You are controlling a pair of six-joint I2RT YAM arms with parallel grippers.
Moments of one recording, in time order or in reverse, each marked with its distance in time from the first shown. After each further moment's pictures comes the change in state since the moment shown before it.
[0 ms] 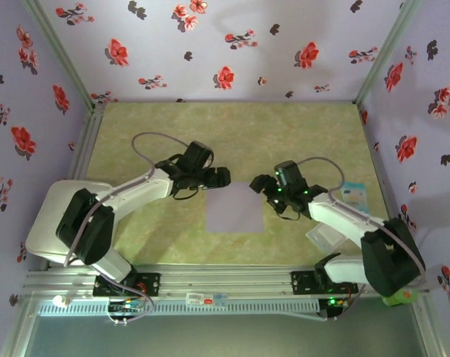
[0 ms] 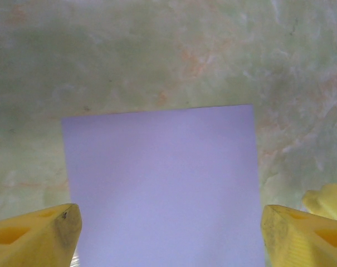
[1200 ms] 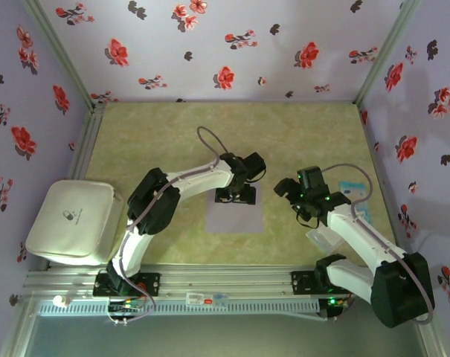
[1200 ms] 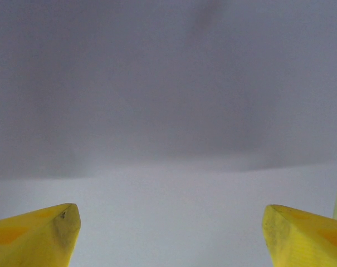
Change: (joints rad) left arm -0.218 0.533 0.571 -0.548 -0.145 -0.119; right arm -0.153 -0.200 -0.056 -0.229 0.104 -0.108
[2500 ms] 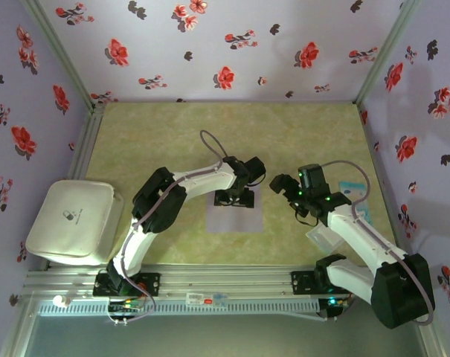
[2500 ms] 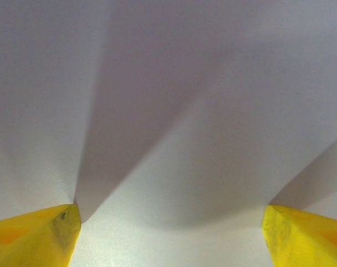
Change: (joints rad) left arm 0.000 0.050 -0.011 0.005 -0.004 -0.006; right arm 0.000 -0.007 0.000 0.079 -0.077 -0.036
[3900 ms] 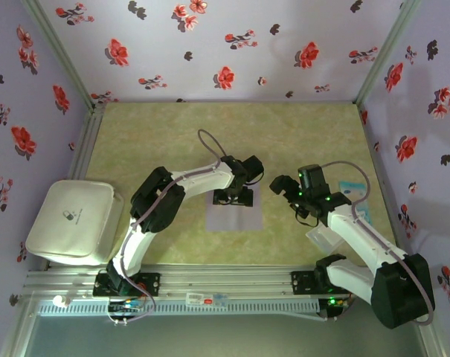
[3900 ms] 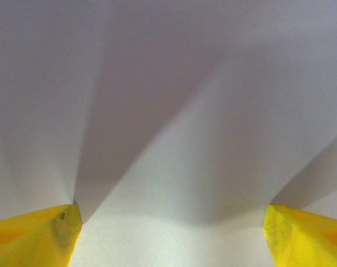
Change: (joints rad) left arm 0.016 -0.012 -0.023 0.030 -0.008 0.006; right arm 0.000 0.000 0.000 -0.019 0.001 0.000
